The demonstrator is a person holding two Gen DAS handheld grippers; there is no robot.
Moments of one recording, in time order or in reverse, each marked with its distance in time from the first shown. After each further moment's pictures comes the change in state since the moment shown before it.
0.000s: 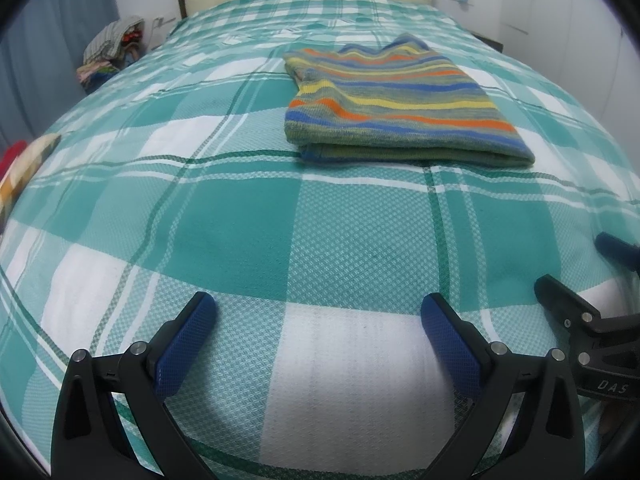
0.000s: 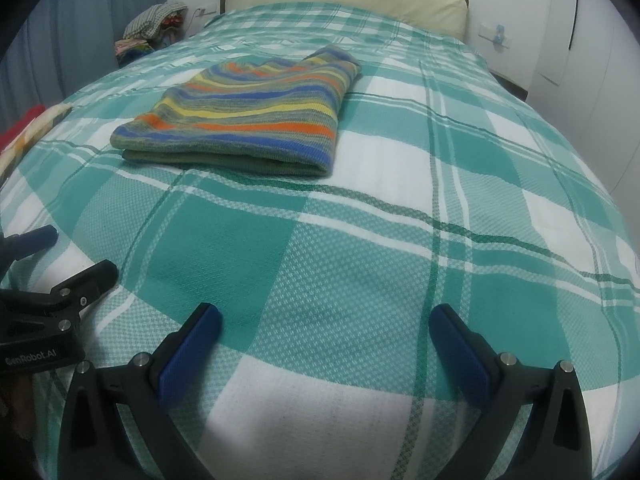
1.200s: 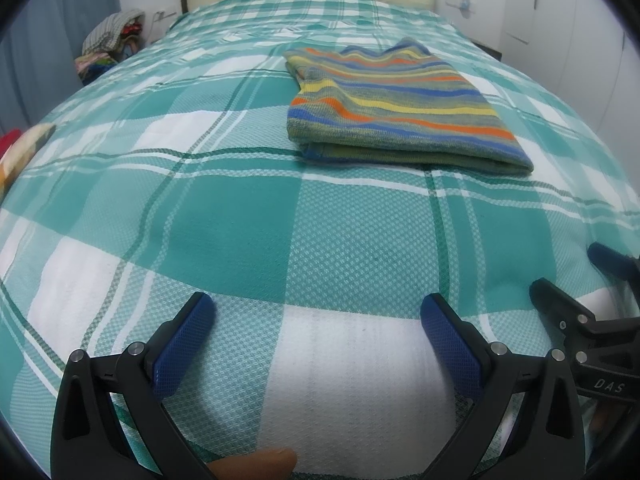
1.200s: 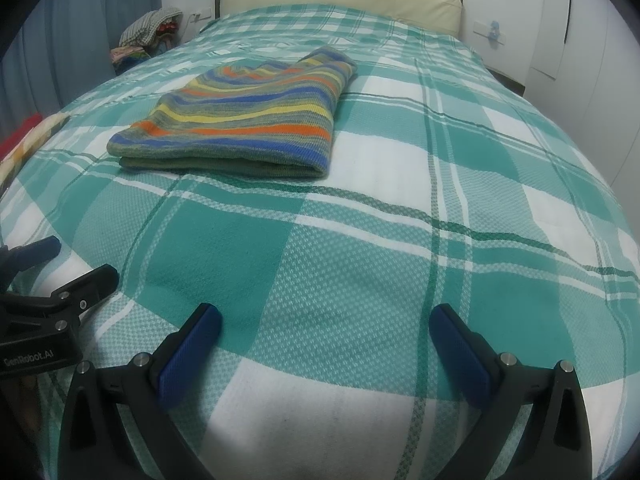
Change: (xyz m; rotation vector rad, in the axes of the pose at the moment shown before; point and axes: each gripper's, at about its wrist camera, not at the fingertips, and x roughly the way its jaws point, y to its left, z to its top) left arm 0.004 0.005 0.001 -0.034 -0.002 -0.040; right arm 0.001 0.001 -0.001 0.031 -0.006 0.008
